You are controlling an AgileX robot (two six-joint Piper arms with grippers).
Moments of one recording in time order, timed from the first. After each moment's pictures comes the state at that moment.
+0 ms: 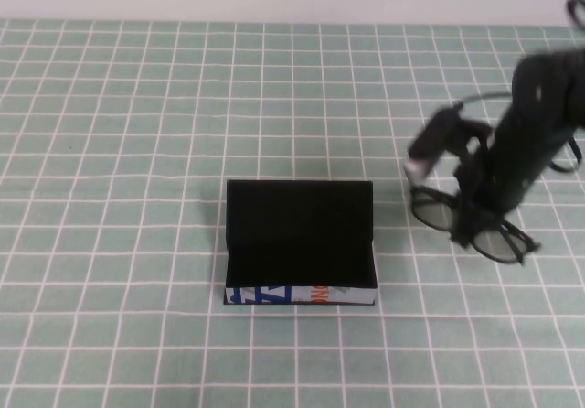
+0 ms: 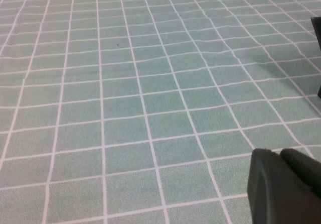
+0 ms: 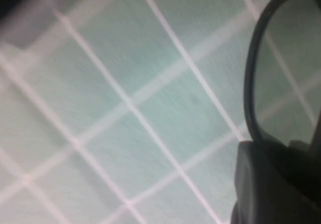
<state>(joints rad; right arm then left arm) 0.30 1.87 -1.38 0.10 0.98 -0.73 -0.28 -0.01 0.02 0.20 0.36 -0.19</state>
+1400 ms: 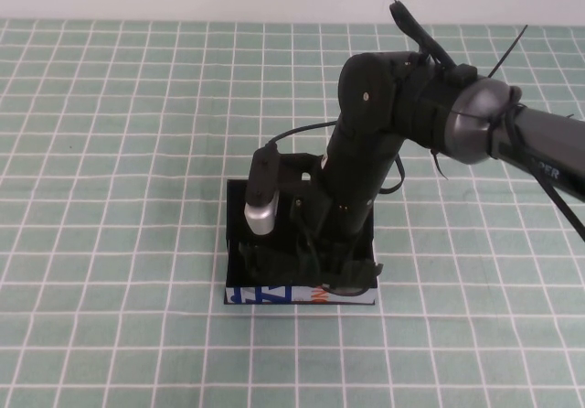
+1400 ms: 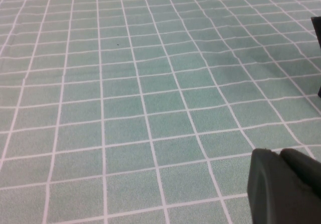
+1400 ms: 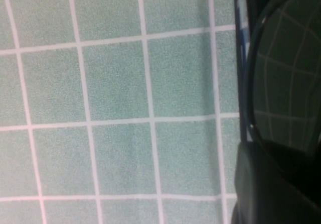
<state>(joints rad) 0.62 2.07 -1.72 0.35 1.22 -0.99 -0.28 -0.01 0.02 0.20 0.36 -0.19</state>
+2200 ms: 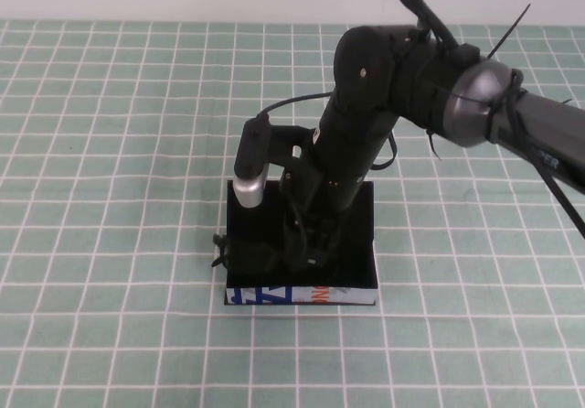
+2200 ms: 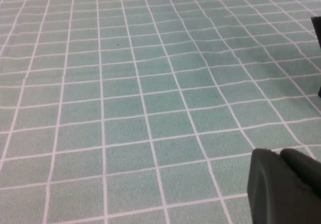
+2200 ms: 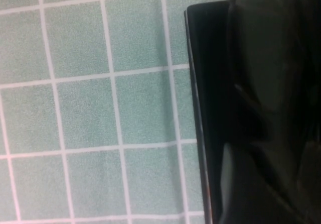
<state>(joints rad) 0.62 2.08 -1.82 0.35 1.22 -0.96 -0.28 -0.01 0.02 0.20 0.36 -0.19</state>
